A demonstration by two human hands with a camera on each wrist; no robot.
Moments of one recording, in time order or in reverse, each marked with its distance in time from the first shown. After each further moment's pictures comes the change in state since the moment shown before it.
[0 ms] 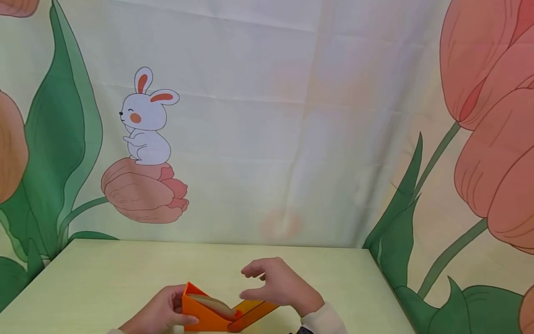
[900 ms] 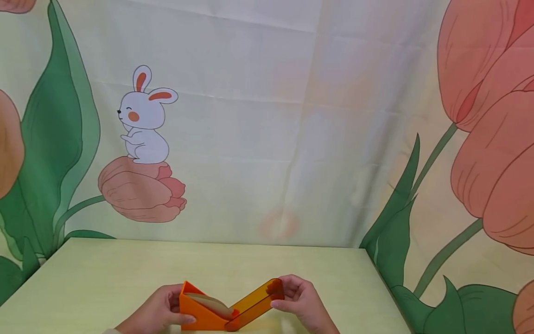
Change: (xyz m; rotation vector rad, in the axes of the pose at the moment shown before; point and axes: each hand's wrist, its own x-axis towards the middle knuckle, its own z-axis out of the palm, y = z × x) left_hand 0.002 -0.003 0.000 0.011 -0.003 0.024; right_hand -0.054 0.093 0.032 0.873 0.202 0.147
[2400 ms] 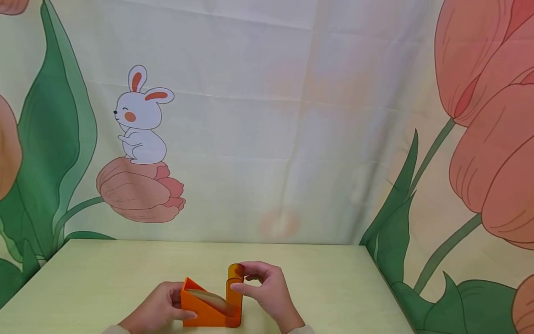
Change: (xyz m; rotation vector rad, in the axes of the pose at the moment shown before) left_hand 0.007 0.002 0.000 0.063 0.036 0.026; right_hand 0.037 -0.024 0.080 -0.171 0.150 -0.210
